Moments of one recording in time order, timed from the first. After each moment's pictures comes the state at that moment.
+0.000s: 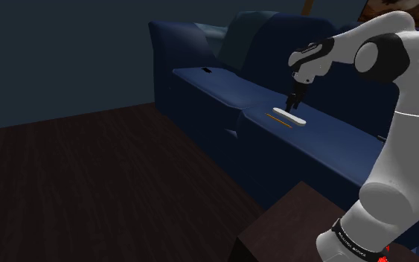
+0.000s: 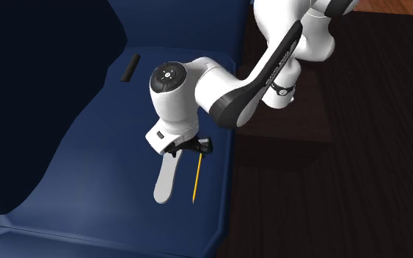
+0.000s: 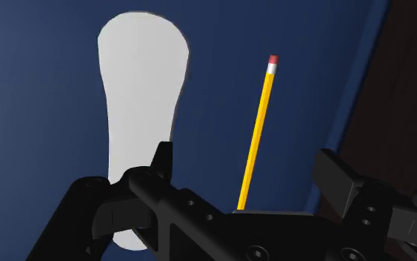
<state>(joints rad) -0.25 0.32 -0.47 -1.75 0.19 2.00 -0.83</state>
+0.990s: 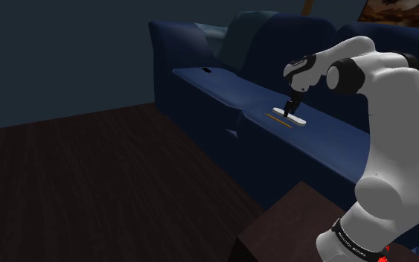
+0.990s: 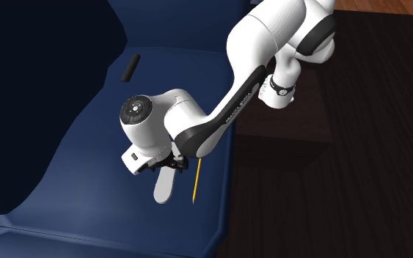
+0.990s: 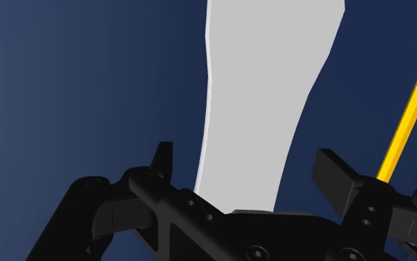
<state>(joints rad) -0.38 0.62 -0.44 -1.48 0.29 2.01 -0.93</state>
